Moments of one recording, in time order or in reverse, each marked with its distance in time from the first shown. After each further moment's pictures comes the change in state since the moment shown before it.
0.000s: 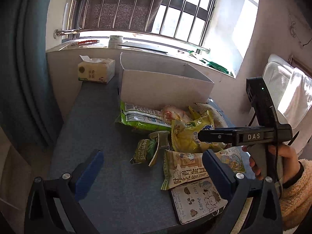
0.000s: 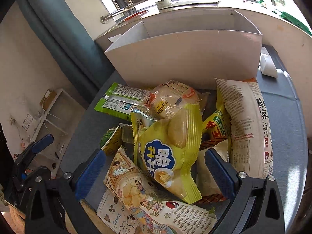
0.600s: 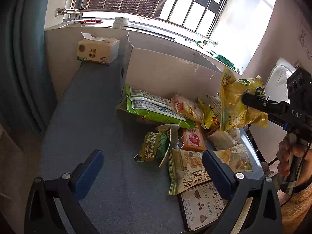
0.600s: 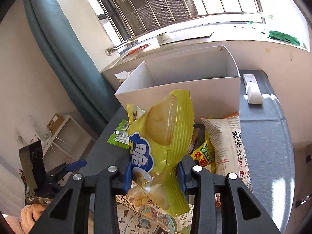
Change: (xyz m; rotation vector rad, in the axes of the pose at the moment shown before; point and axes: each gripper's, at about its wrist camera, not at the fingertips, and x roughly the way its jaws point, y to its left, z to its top) left arm 0.049 0.024 0.004 -0.078 0.114 -0.029; right arm -0.079 -0.004 0.005 0.015 -0.275 0.041
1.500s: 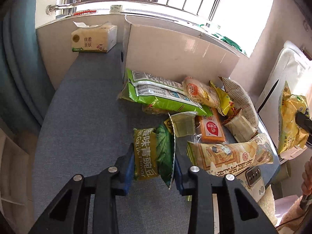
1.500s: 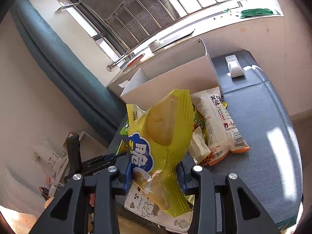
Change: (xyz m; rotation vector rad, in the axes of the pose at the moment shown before) left arm 0.035 0.000 -0.004 0.062 0.066 0.056; right arm -0.050 -0.028 -0.060 0.184 -0.060 0.097
